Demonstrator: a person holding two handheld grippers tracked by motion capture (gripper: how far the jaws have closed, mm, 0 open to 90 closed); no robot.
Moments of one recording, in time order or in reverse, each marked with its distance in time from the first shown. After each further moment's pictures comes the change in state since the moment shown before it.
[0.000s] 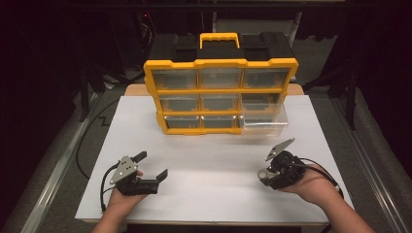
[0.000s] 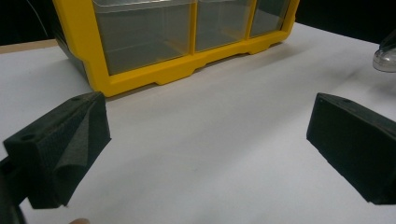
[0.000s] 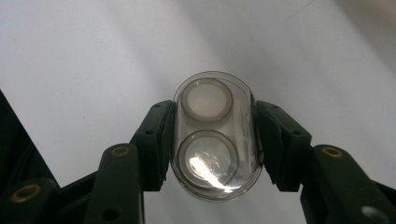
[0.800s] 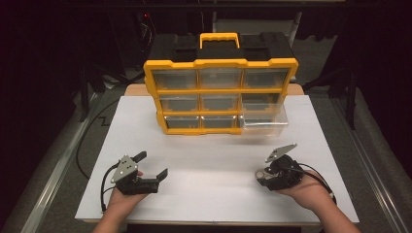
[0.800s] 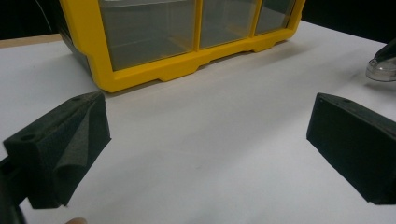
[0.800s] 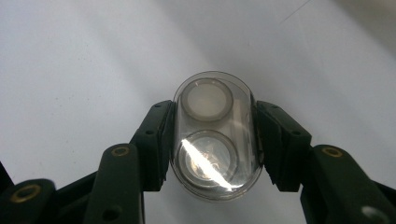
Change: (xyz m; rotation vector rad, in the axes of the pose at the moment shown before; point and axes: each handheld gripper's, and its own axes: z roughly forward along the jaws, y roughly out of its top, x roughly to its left) left arm 0.000 0.000 0.001 0.011 0.015 -0.015; right arm 0.000 -0.012 0.021 -0.092 -0.013 0.068
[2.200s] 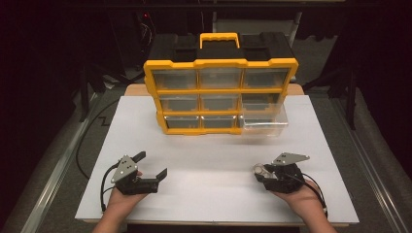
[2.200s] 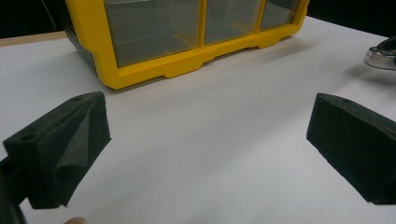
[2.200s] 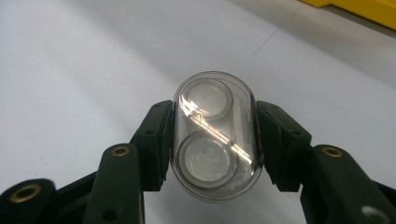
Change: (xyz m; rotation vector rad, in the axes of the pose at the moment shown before) left arm 0.001 0.000 0.000 0.012 0.017 0.001; right arm 0.008 -0.022 0.009 -0.260 -0.089 0.146
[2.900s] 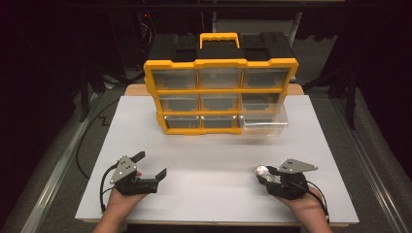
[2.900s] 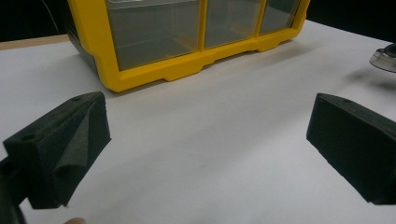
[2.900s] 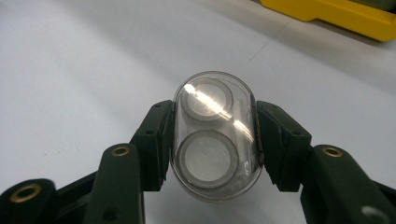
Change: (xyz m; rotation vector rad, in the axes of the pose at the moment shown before) left arm -0.002 0.001 -0.002 -0.010 0.003 0.001; right arm 0.003 -0.020 -0.005 -0.121 -0.015 0.000
